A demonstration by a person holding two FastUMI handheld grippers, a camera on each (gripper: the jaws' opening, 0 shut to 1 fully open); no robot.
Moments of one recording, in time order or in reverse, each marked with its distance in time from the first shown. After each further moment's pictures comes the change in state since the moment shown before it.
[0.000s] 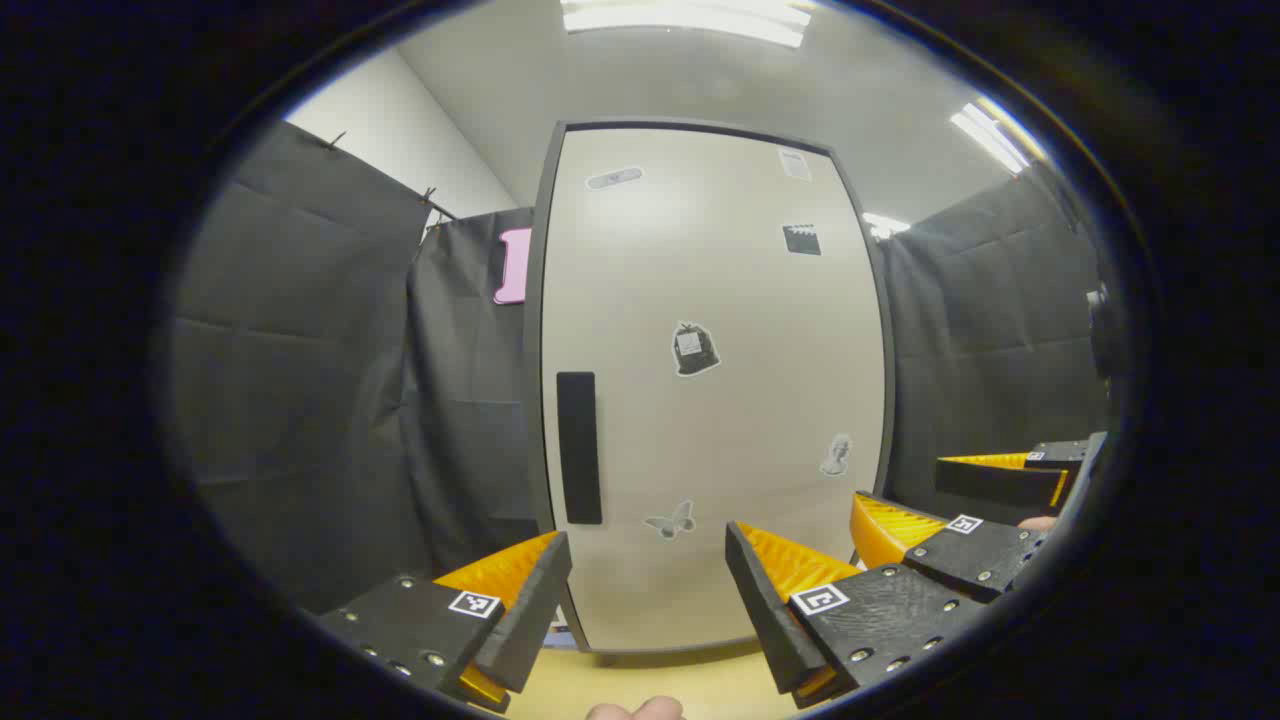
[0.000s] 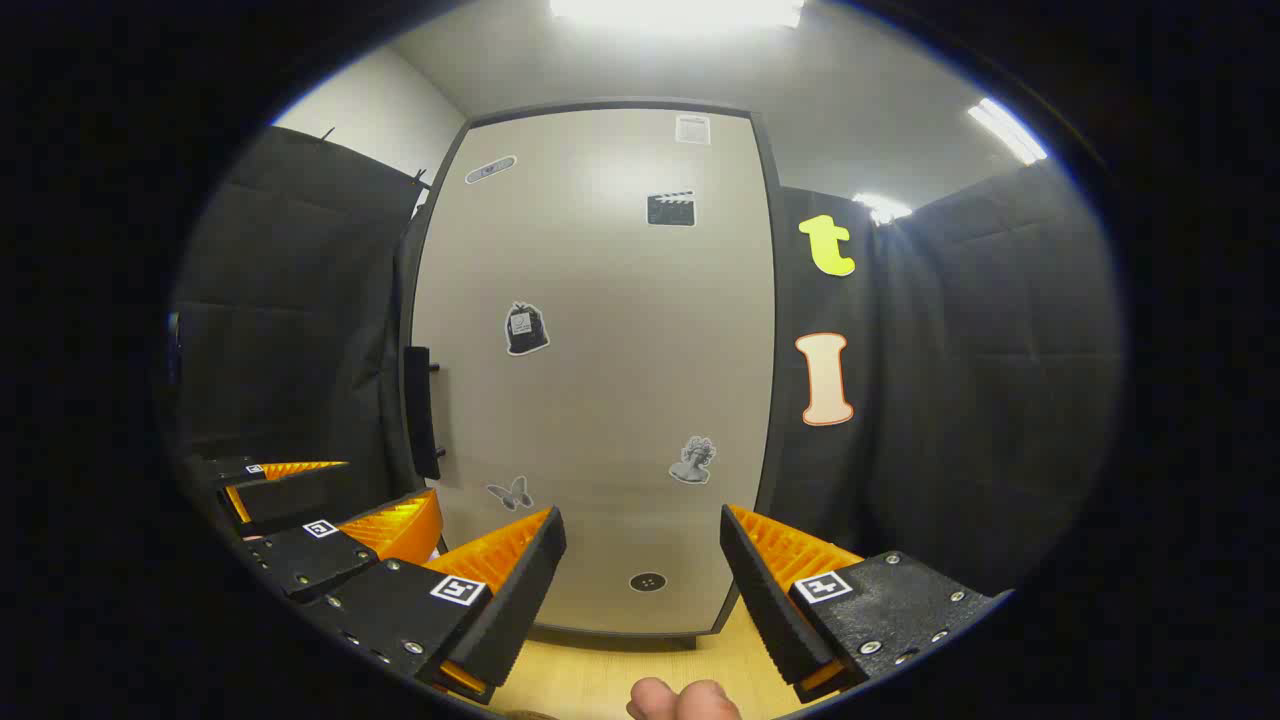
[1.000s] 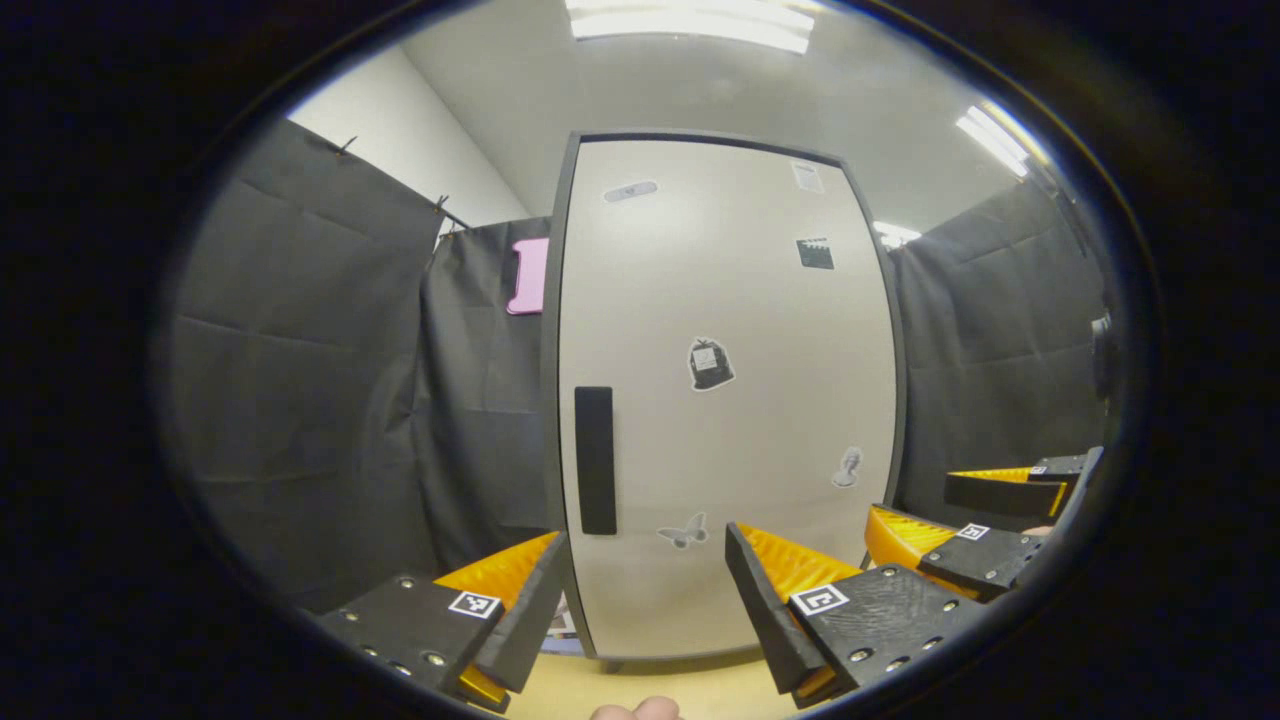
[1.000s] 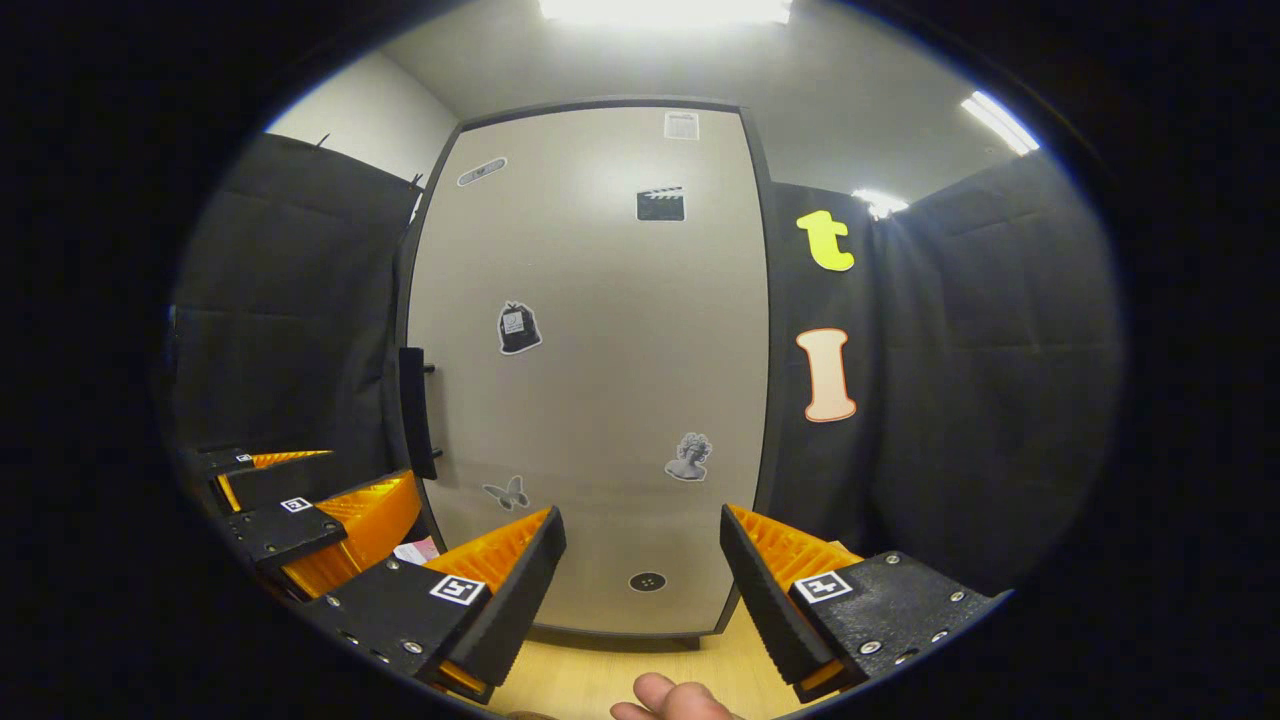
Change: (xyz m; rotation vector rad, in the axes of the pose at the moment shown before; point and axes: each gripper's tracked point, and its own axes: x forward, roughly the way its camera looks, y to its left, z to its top) left arm -0.002 0.011 0.011 -0.003 -0.032 0.029; right arm 0.002 -0.006 -0.002 0.024 -0.002 0.011
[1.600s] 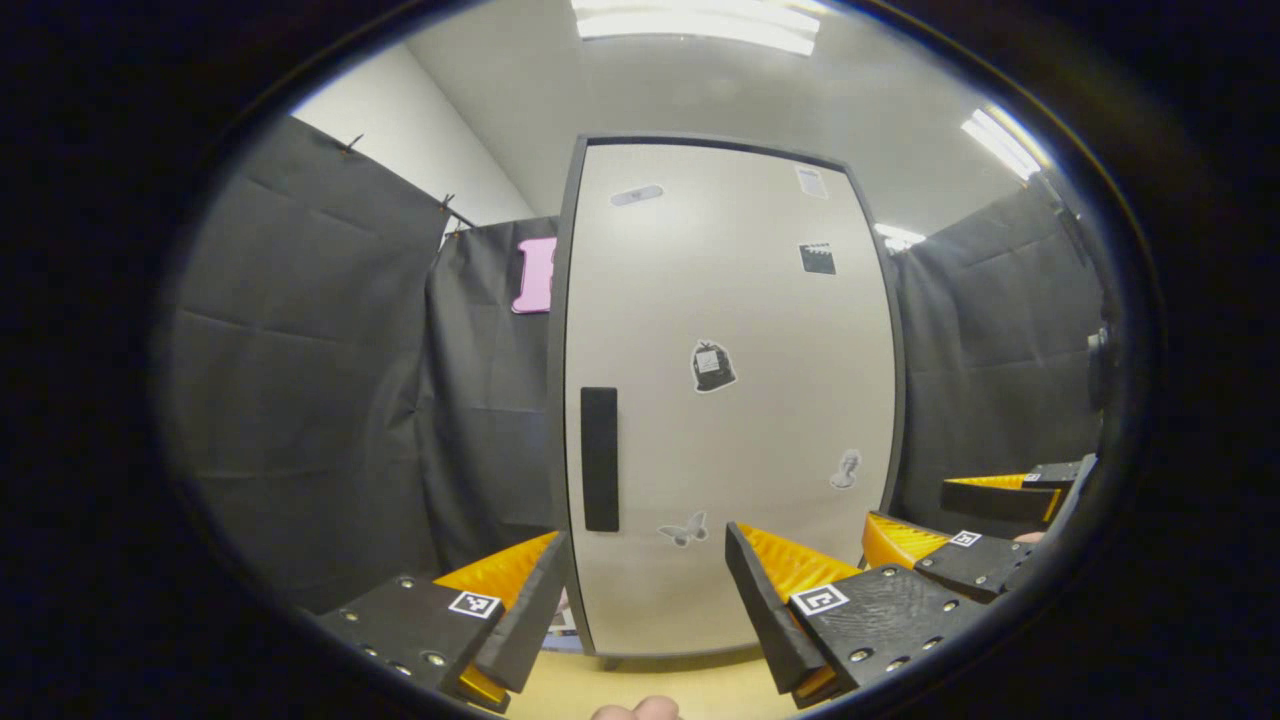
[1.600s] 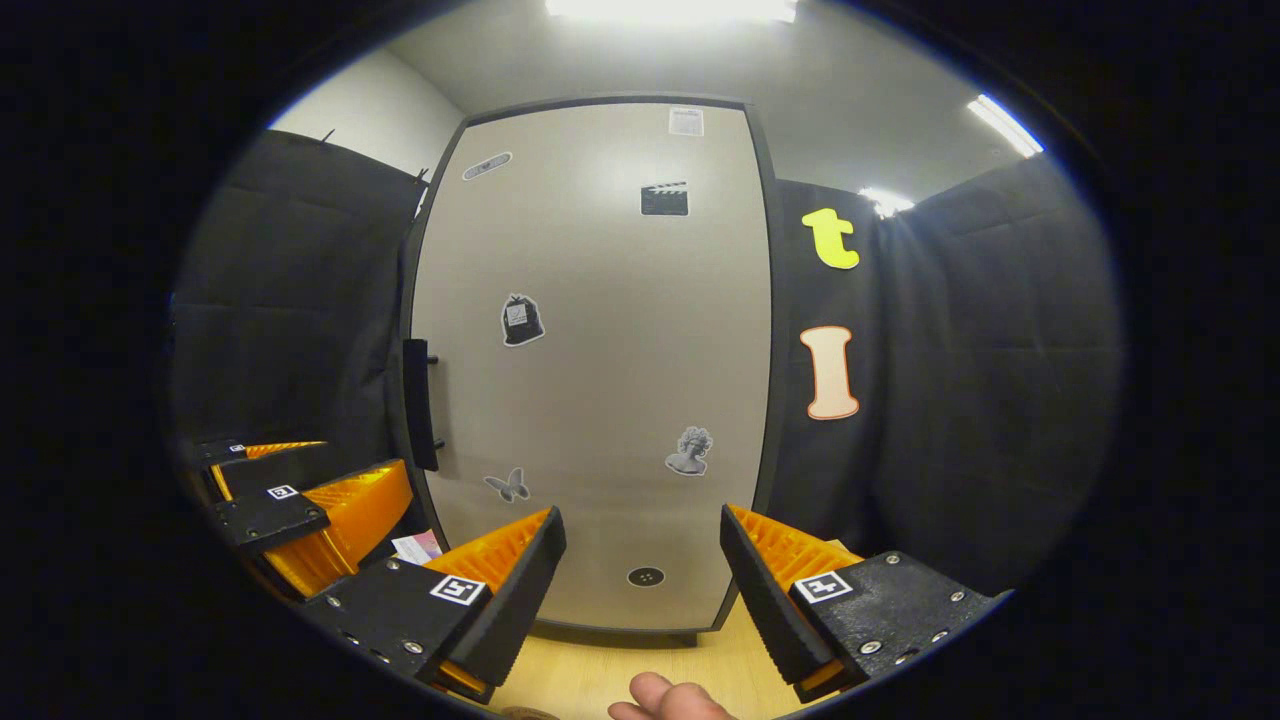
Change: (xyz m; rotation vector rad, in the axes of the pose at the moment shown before) left arm -0.007 0.001 0.003 -0.016 -0.004 0.009; right arm 0.000 -0.001 -0.003 -0.019 0.013 0.011
